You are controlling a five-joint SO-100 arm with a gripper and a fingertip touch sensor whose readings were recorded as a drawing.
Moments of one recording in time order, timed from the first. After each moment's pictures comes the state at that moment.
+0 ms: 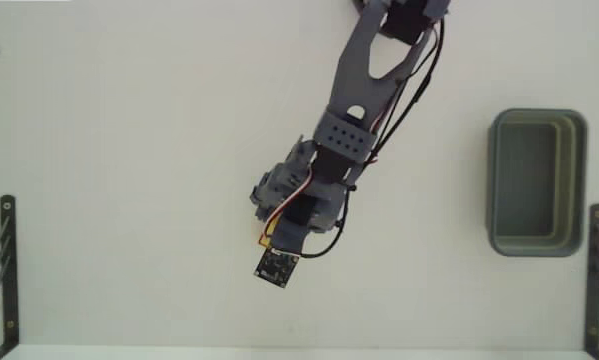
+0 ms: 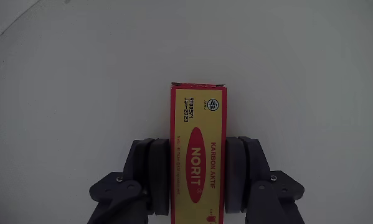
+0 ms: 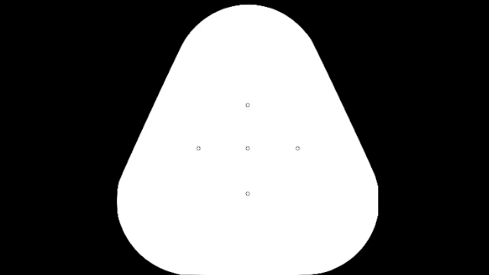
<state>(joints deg) 23.6 83.5 97.5 43.2 -0.3</state>
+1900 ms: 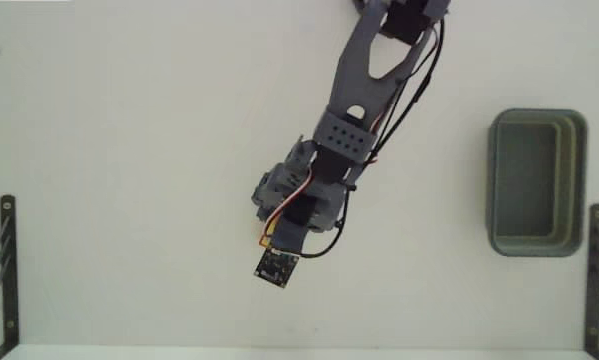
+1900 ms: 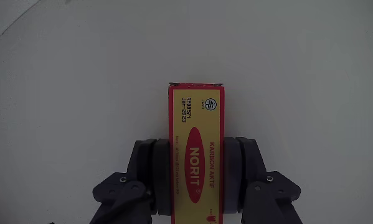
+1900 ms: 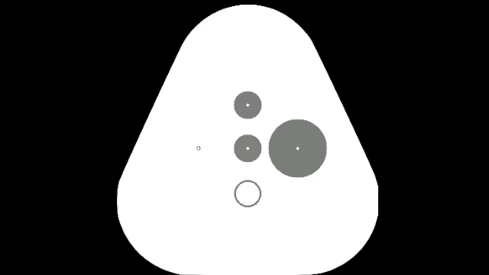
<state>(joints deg) 23.6 83.5 97.5 43.2 -0.3</state>
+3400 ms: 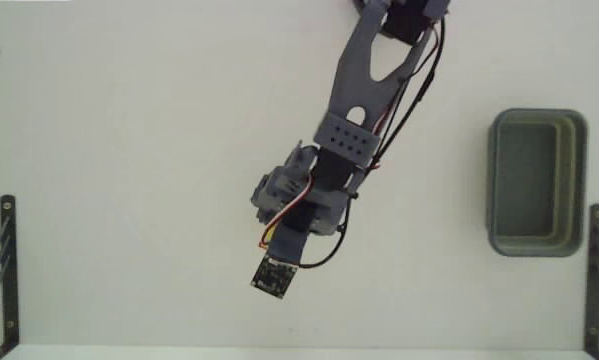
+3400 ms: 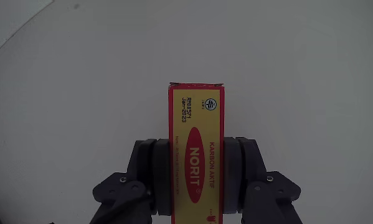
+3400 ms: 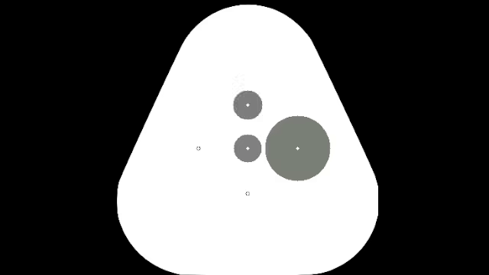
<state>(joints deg) 23.6 83.5 83.1 59.6 -0.3</state>
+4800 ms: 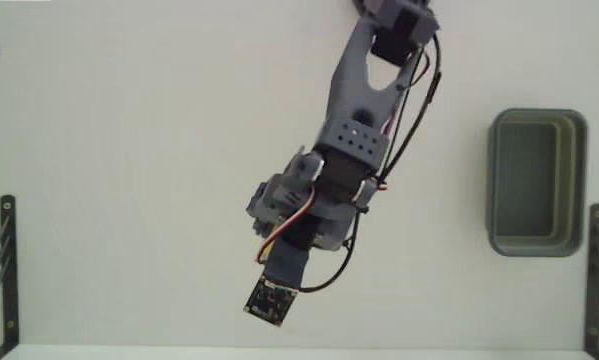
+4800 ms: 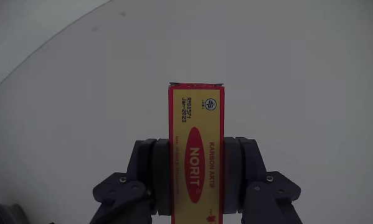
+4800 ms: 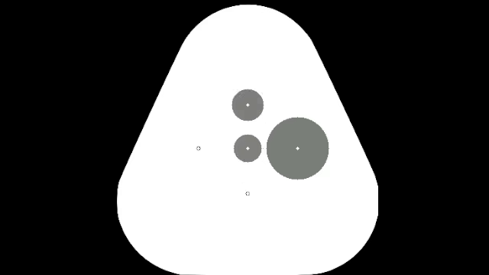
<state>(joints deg) 23.6 72.0 39.6 91.9 -0.3</state>
